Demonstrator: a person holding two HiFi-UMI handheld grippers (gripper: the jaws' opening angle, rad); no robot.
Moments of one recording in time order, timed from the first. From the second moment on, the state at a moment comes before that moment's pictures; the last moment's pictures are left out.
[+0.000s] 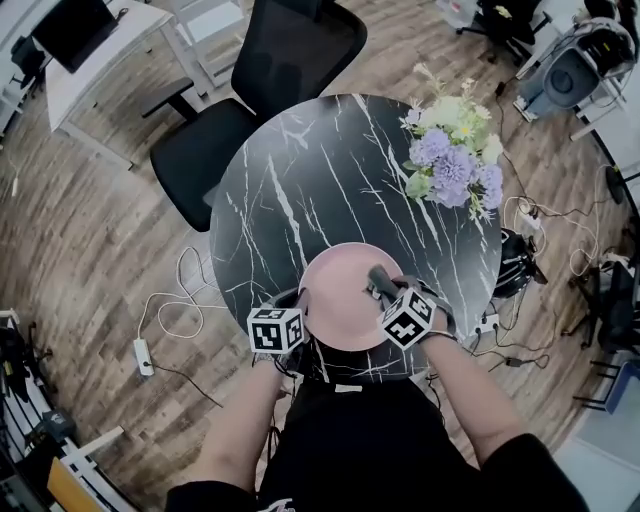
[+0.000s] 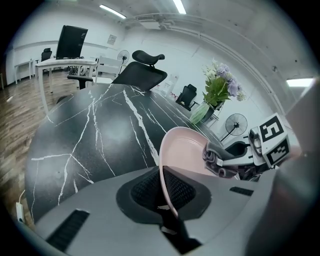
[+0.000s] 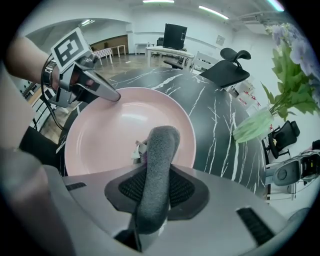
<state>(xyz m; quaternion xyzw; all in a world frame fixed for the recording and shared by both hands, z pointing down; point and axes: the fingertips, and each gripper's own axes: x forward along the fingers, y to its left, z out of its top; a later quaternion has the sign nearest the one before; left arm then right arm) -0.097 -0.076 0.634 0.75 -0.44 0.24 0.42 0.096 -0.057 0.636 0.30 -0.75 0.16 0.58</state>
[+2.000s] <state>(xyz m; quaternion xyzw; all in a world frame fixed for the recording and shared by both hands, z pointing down) -0.101 -0.071 0.638 0.72 -0.49 0.19 0.46 -0.056 -0.073 0.631 0.22 -0.84 0.14 0.48</state>
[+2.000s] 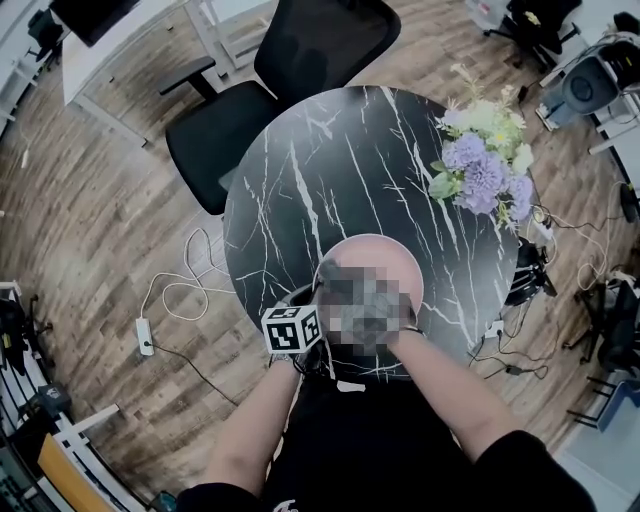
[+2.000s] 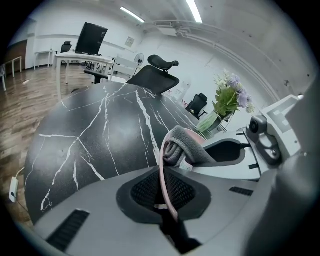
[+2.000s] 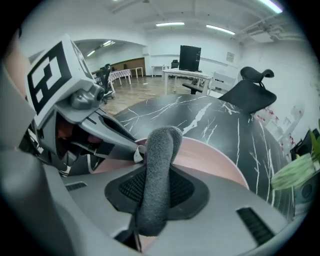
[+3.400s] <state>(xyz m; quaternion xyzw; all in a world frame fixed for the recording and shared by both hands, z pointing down) -0.100 -0.071 0.636 0.71 -0.49 0.17 0.47 0.053 -0.113 0.638 0.36 -0.76 0.14 0.52</state>
